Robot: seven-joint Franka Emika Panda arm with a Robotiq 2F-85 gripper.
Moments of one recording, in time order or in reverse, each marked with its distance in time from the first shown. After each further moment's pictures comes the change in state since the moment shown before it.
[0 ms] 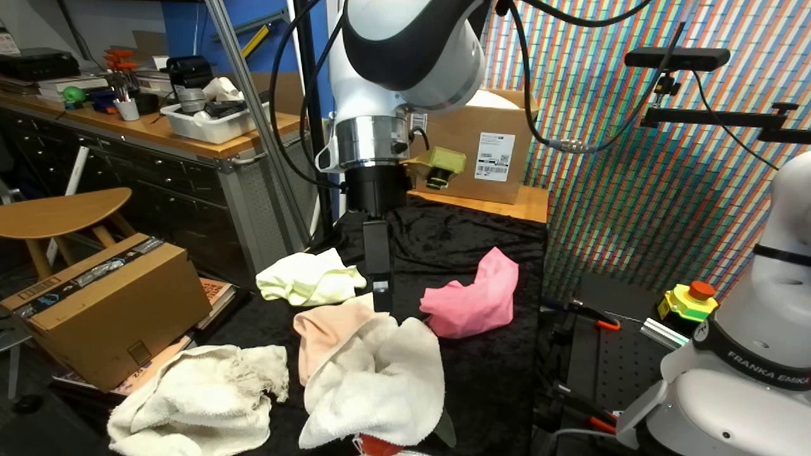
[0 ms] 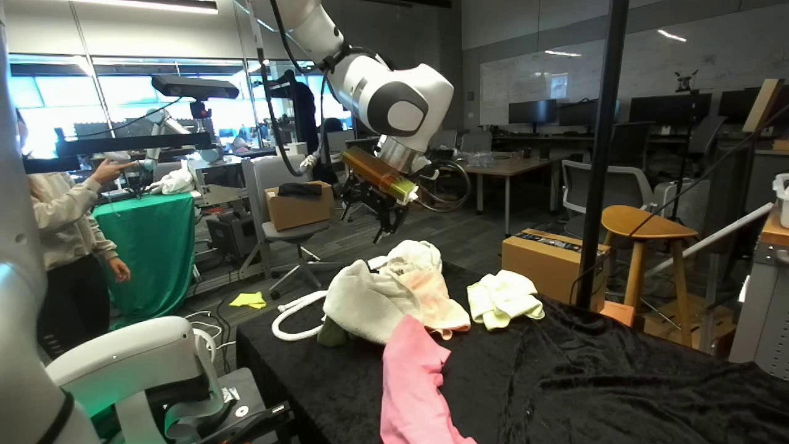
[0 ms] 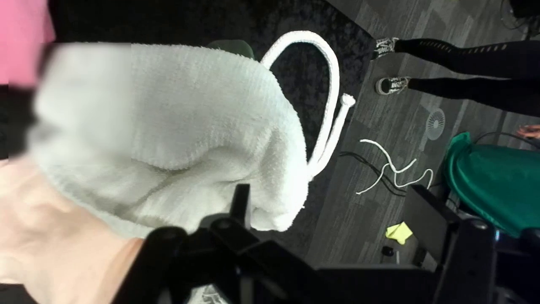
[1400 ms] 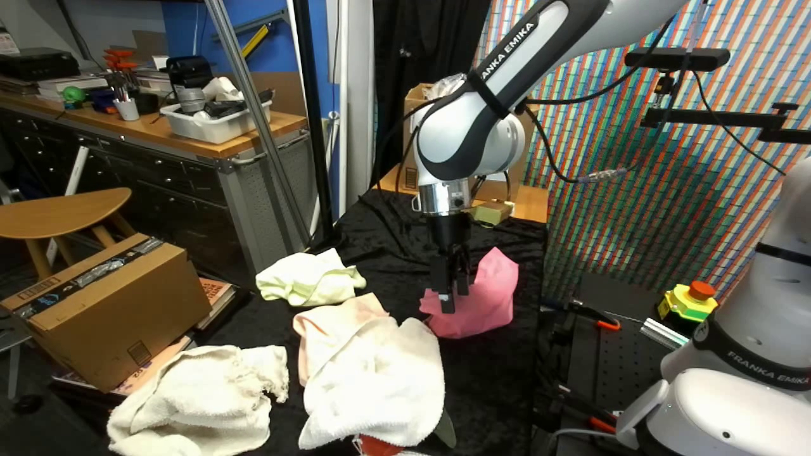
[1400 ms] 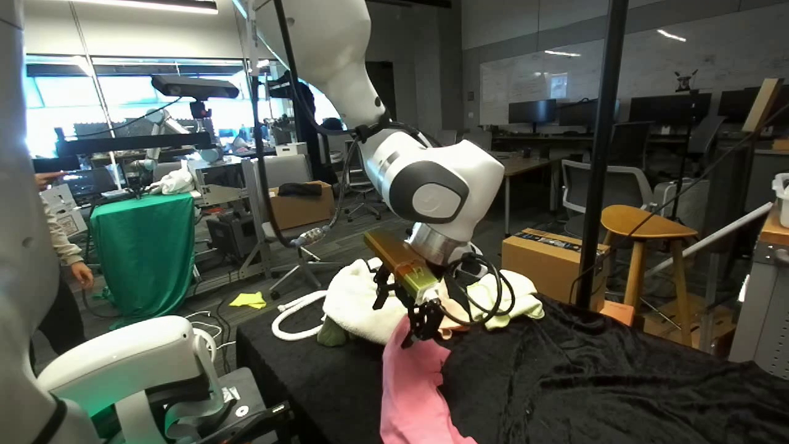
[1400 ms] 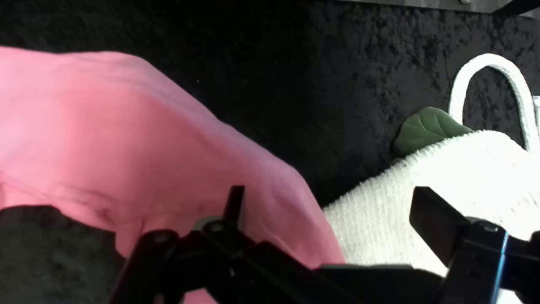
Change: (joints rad) arm -0.126 0.040 -0.121 -0.294 -0.098 0.217 0.160
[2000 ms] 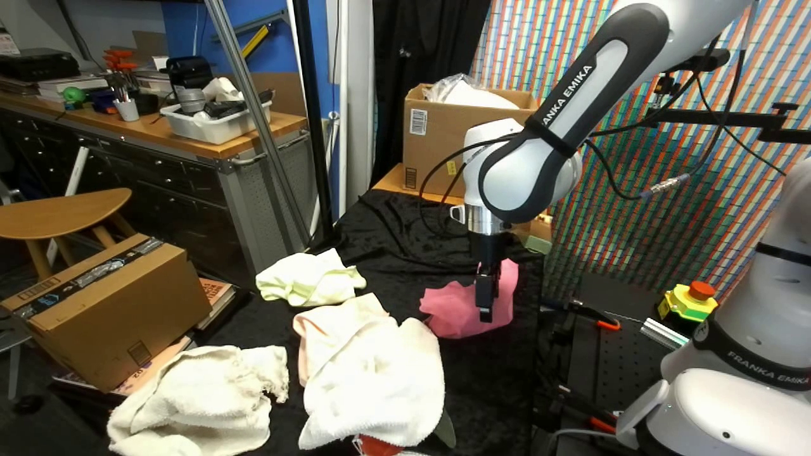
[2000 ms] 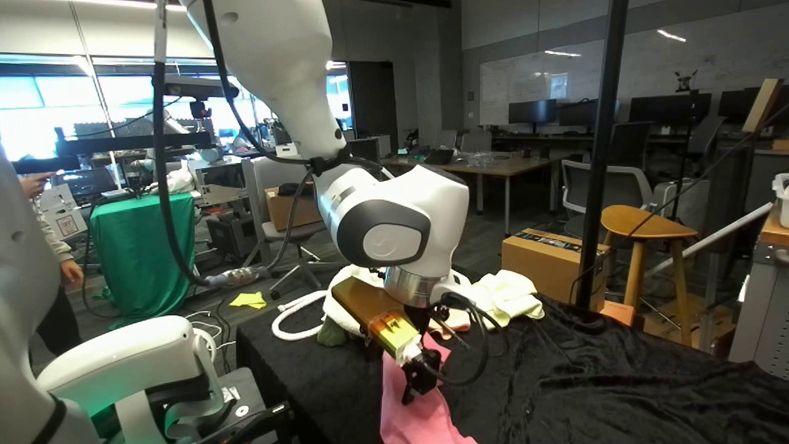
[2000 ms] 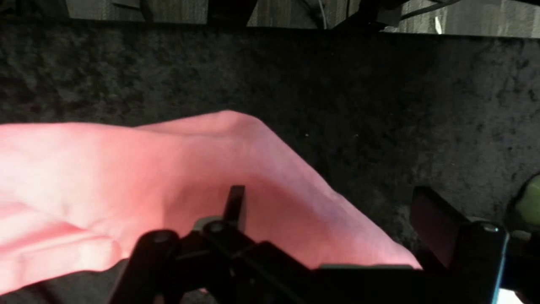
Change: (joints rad) arm -0.007 -0.100 -0.027 -0.289 -0.113 0.339 -0.049
